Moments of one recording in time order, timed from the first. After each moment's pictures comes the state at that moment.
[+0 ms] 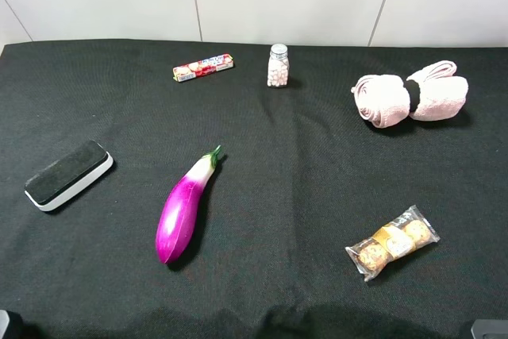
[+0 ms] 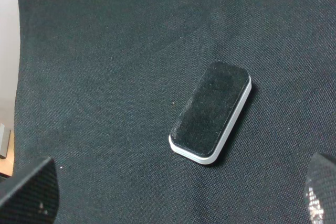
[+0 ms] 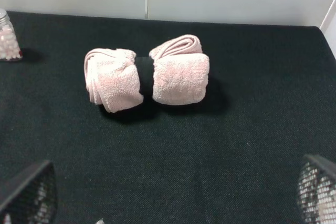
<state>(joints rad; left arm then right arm) -0.17 -0.01 -0.49 0.10 1.06 0.07 -0.08 -0.01 -0.50 0.11 1.02 -0.12</state>
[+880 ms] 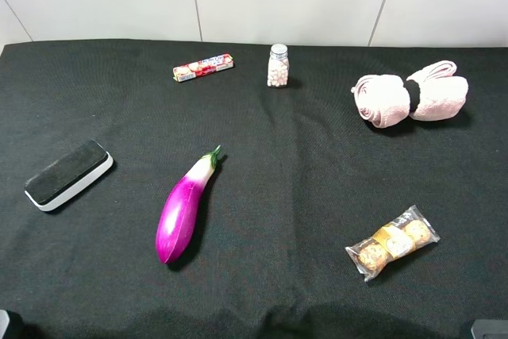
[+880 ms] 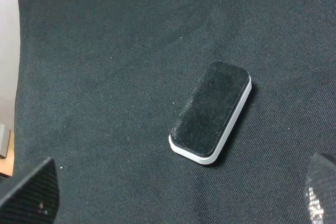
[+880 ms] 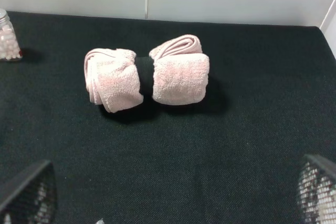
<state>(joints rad) -0.17 -0.01 -0.49 0.10 1.06 0.07 -0.08 -0.01 -0.50 0.11 1.02 -0.12</state>
